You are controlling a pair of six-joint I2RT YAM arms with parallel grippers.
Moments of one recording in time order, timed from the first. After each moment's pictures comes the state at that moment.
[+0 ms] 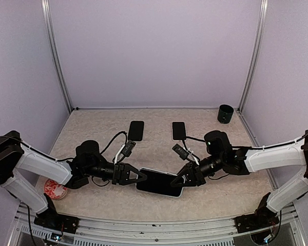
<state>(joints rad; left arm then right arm) -0.87 1.49 0.44 0.92 0.78 -0.75 0.84 1.41 0.64 0.24 -0.96 0.33</state>
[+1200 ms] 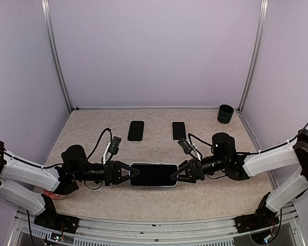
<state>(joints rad) -0.91 1.28 0.33 0.95 0.57 -0.74 0.80 1.46 0.52 0.65 -0.93 0.58</state>
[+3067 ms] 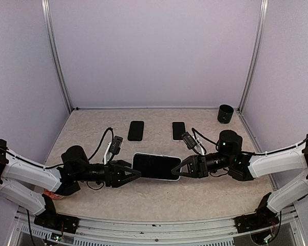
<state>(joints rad) -0.94 1.31 0.34 1.03 0.57 -0.76 0.82 1.37 0.51 0.73 -0.92 0.72</state>
